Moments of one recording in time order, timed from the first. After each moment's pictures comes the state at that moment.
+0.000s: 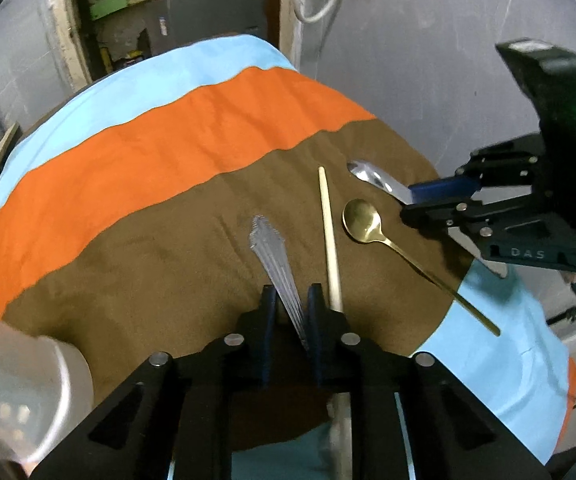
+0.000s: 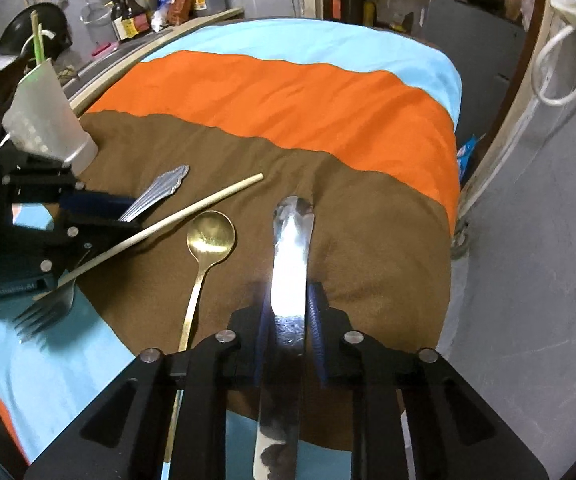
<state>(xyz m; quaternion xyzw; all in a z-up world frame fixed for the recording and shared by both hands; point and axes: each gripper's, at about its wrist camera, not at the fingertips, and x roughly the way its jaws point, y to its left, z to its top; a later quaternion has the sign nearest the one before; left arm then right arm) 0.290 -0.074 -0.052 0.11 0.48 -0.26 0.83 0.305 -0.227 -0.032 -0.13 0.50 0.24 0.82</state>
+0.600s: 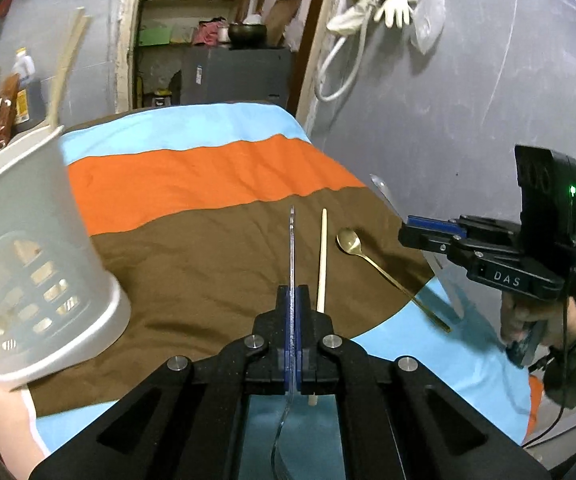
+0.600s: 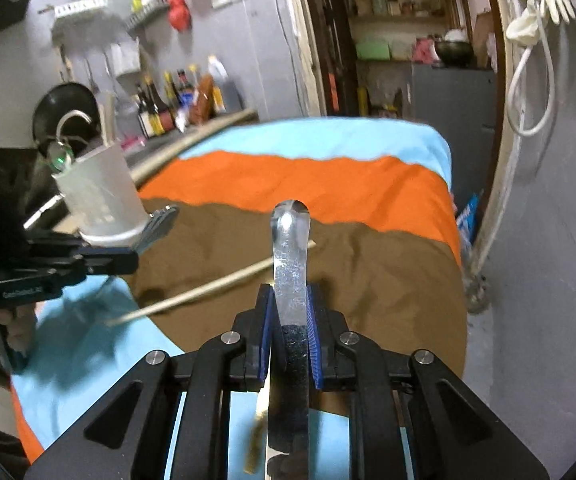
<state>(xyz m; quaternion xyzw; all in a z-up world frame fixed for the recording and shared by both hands) 0.224 -0.016 -0.014 -0.01 0.37 -0.26 0.89 0.235 -0.232 -0.005 -0.02 0.32 0.28 0.90</state>
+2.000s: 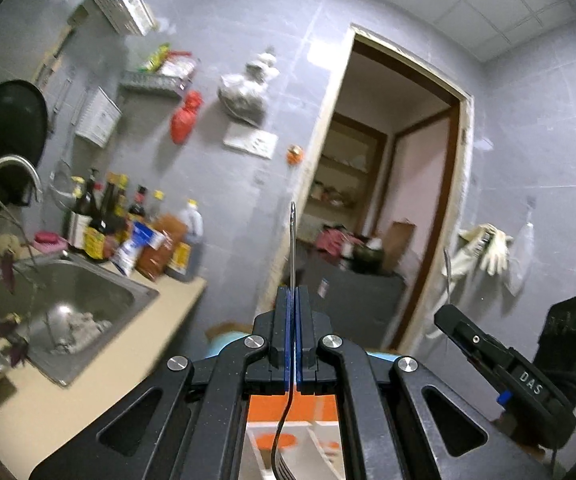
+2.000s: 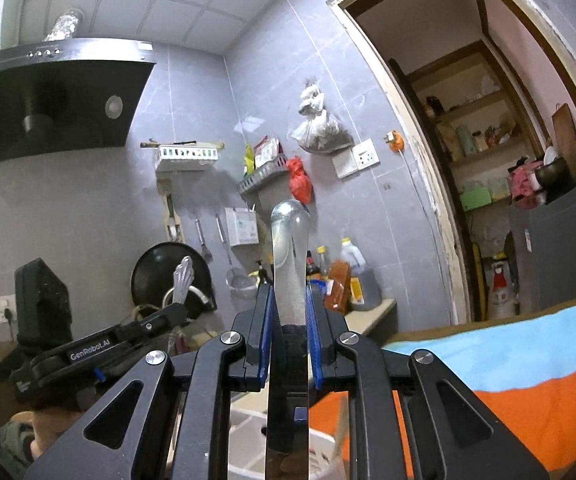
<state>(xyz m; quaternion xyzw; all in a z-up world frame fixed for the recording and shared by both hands) 0.200 0.208 0.114 -0.15 0.02 -0.04 0.99 0.268 -0.040 0.106 0.13 0.02 0.42 0.90</state>
